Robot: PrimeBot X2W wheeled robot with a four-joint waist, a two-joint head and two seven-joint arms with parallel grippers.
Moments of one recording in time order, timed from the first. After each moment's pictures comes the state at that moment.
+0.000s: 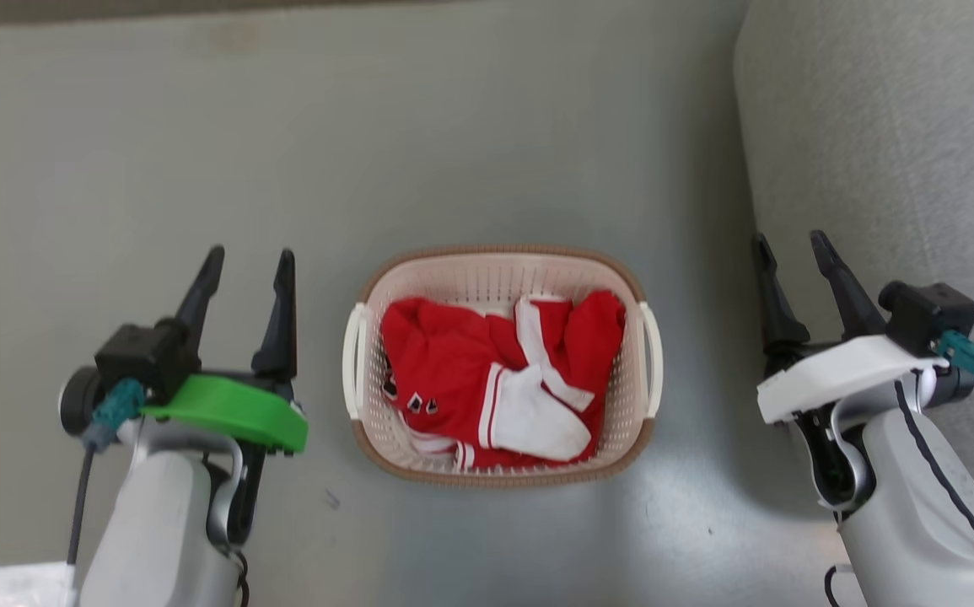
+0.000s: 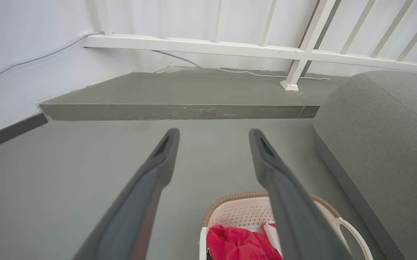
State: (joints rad) left arm -0.30 0.04 -0.17 0.28 -0.29 -0.12 -0.25; right arm -0.26 -0.09 0.14 0.35 0.30 0.09 -0.25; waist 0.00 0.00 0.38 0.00
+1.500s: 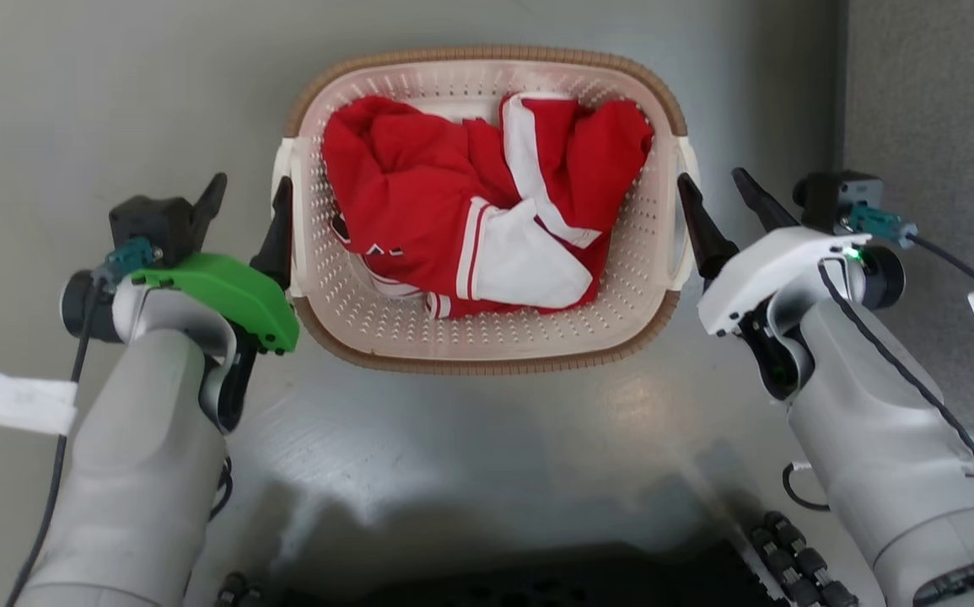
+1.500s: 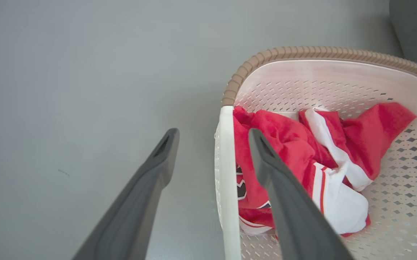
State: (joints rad) left arm -0.69 0.07 -0.33 0.78 -0.43 -0.12 -0.24; right arm -0.66 -0.06 0.28 0.86 0.36 0.11 -0.23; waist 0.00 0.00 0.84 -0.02
